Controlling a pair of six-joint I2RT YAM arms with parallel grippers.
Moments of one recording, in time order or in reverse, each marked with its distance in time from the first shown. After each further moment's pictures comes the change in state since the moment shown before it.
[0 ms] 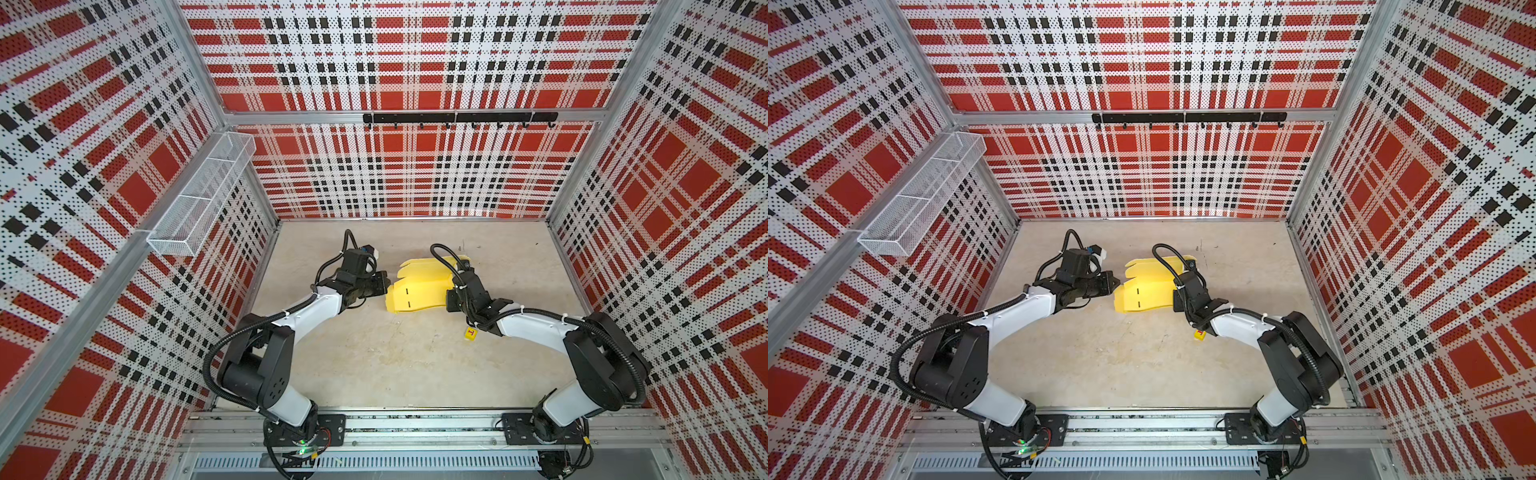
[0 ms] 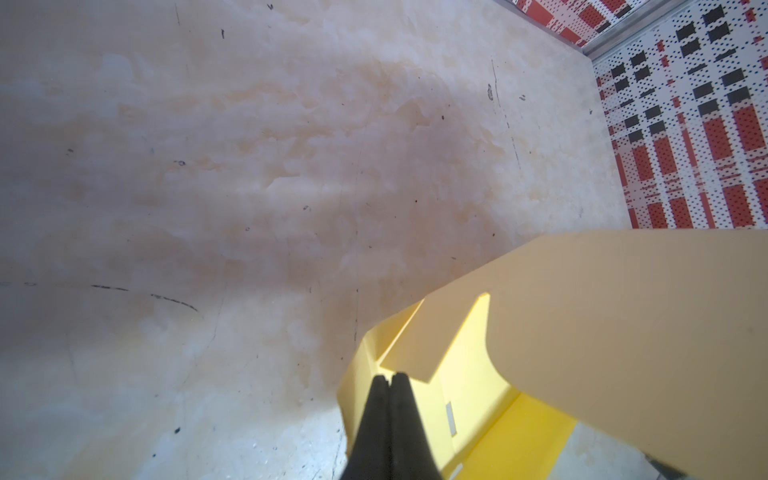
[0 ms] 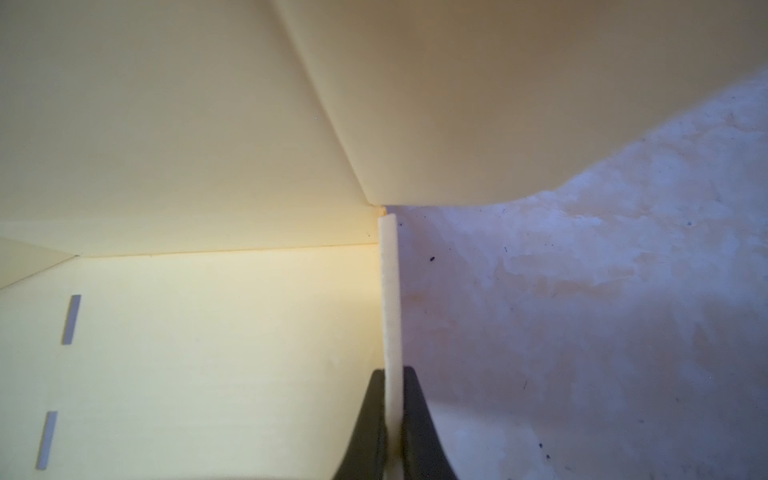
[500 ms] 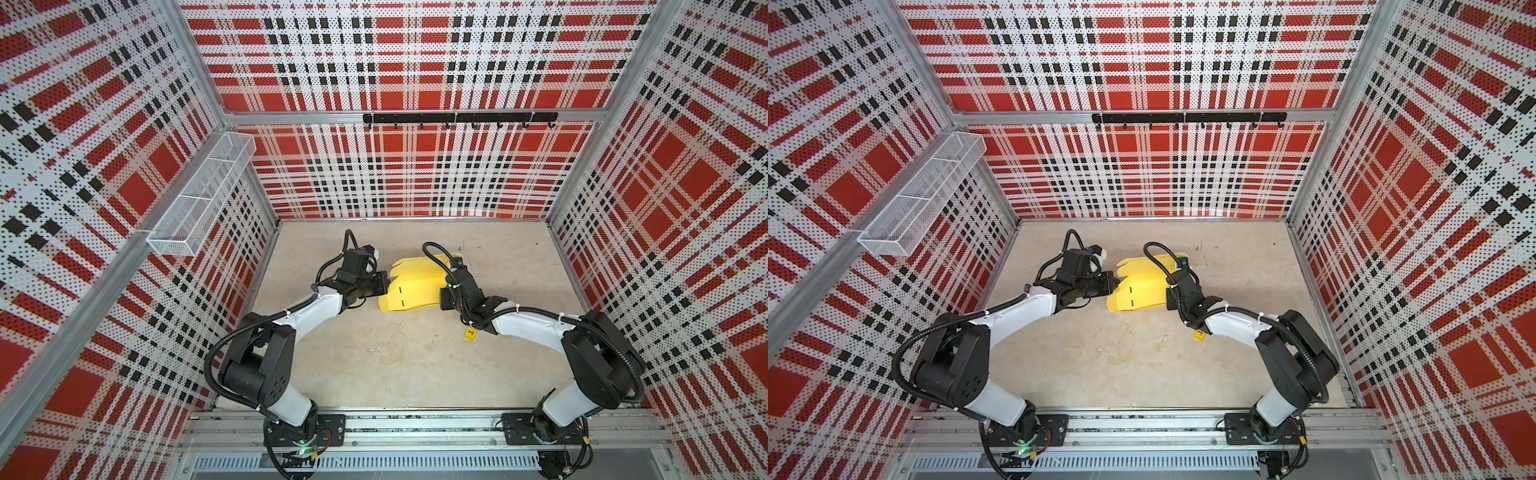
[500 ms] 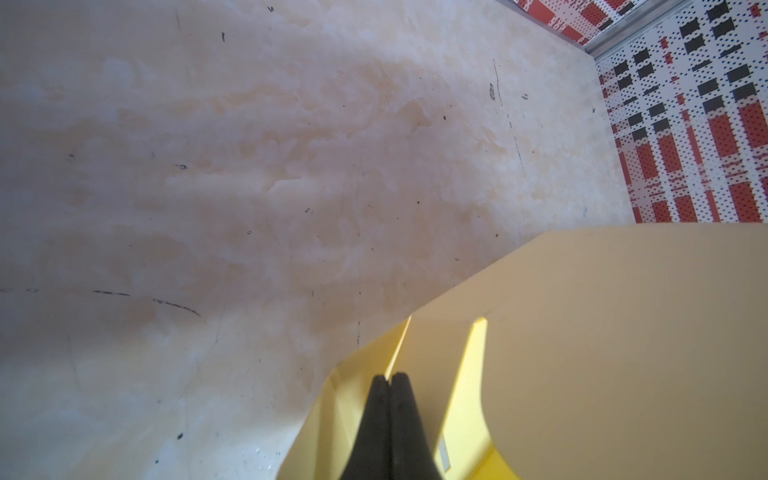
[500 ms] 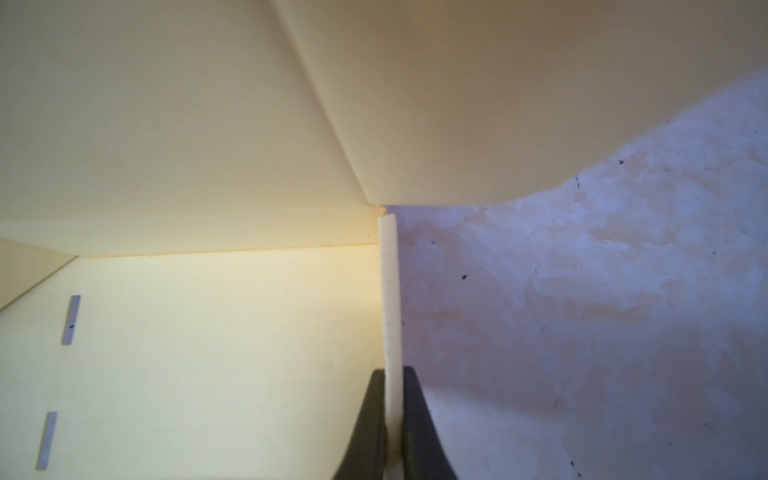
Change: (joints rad) left arm -0.005 0.006 0.000 0.008 0.005 0.008; right arm 0.038 0.025 0.061 -0.015 0.018 0.002
